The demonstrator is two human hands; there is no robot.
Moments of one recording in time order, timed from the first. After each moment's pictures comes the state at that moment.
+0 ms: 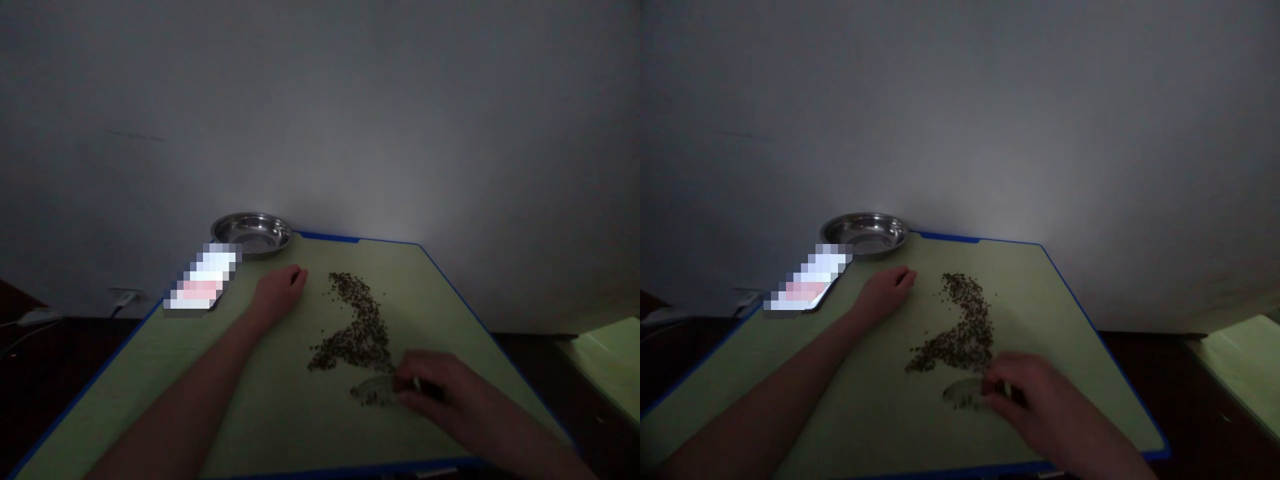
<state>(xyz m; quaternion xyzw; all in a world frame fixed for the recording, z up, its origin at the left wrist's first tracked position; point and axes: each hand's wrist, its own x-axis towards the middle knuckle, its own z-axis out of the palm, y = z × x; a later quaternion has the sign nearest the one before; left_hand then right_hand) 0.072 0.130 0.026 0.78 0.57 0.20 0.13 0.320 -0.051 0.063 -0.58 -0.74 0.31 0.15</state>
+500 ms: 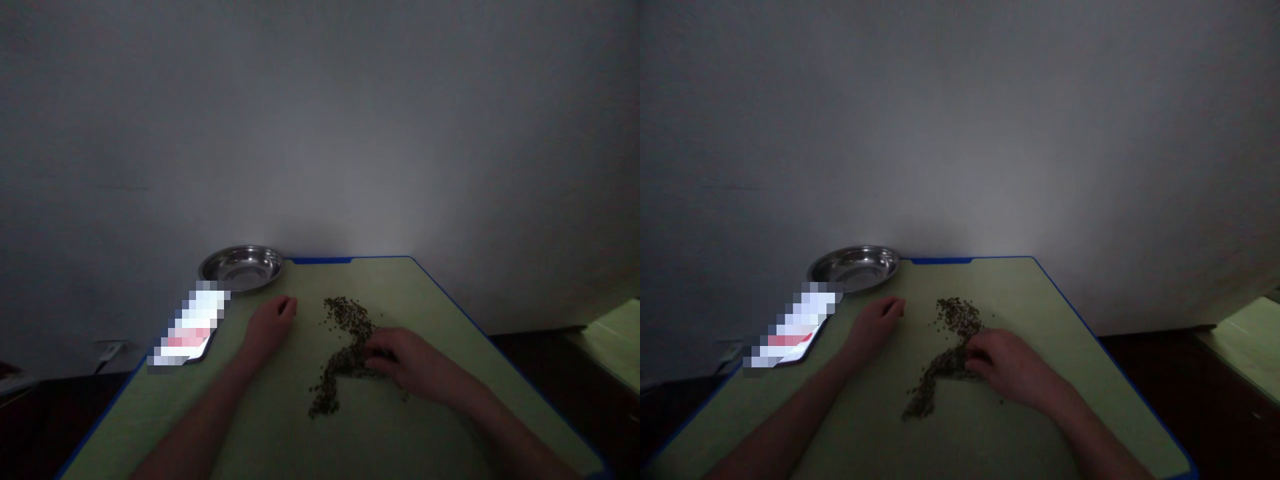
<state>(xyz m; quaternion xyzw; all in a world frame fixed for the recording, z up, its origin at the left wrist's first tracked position) 0.065 0.142 0.021 0.75 0.57 0.27 0.20 0.305 0.024 0.051 -0.57 -0.78 0.23 0.14</state>
